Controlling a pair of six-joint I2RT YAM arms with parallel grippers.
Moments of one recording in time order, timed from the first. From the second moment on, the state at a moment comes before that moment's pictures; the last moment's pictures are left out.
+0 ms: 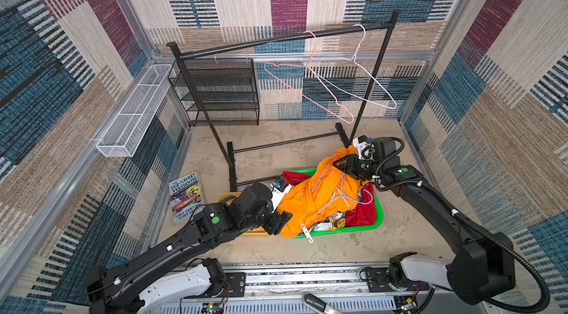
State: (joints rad) left arm -0.98 0.94 0.94 -0.74 -0.04 -0.18; right arm 0.26 1.25 0.99 -0.41 -0.50 0.68
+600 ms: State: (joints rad) left arm -1.04 0.99 0.94 -0.71 -0.12 -0.17; right arm 0.26 0.91 0.99 -0.79 -0.17 0.62
